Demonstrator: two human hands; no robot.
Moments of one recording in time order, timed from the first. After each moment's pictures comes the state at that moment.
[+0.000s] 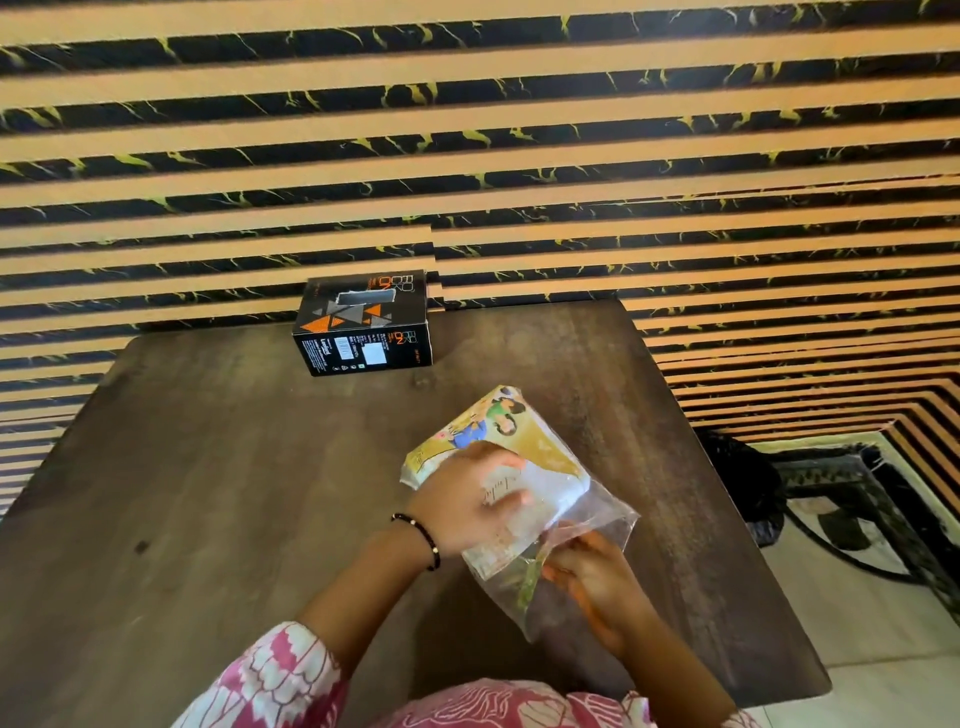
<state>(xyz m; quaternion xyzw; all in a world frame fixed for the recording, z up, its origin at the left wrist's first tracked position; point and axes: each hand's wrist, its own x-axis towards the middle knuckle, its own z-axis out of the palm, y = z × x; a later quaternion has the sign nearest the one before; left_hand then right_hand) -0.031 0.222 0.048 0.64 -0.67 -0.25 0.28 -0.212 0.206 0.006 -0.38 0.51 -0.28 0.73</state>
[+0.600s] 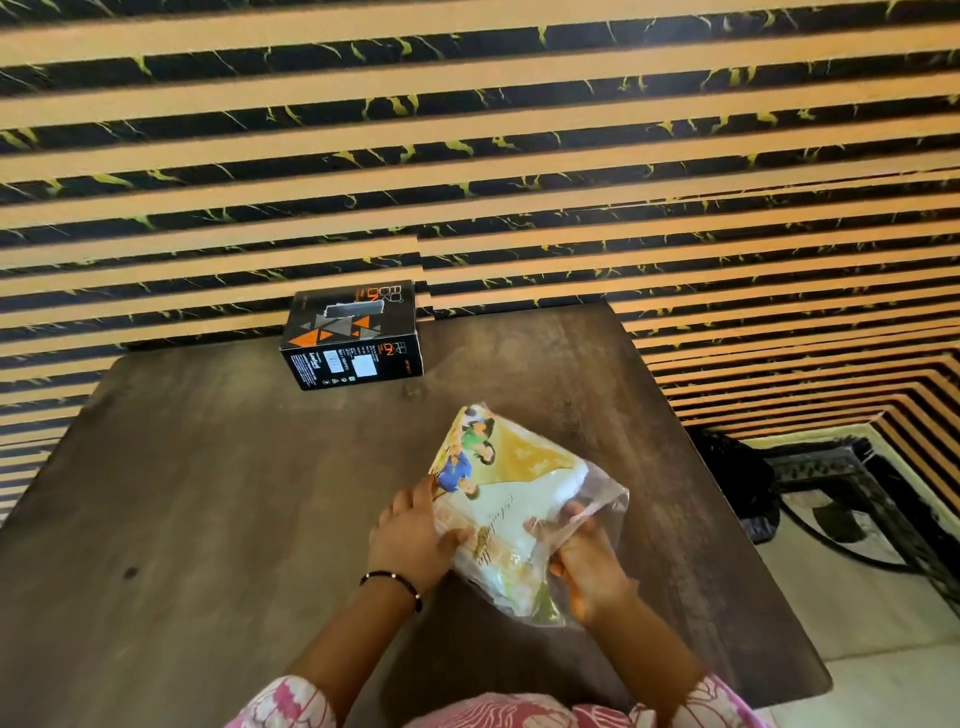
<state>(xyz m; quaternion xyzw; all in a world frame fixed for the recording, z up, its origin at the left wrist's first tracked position) -0.010 0.242 -0.009 0.84 -0.49 -0.21 0.12 -0.191 0.187 0.003 -0.31 0.43 -0.32 0.78</state>
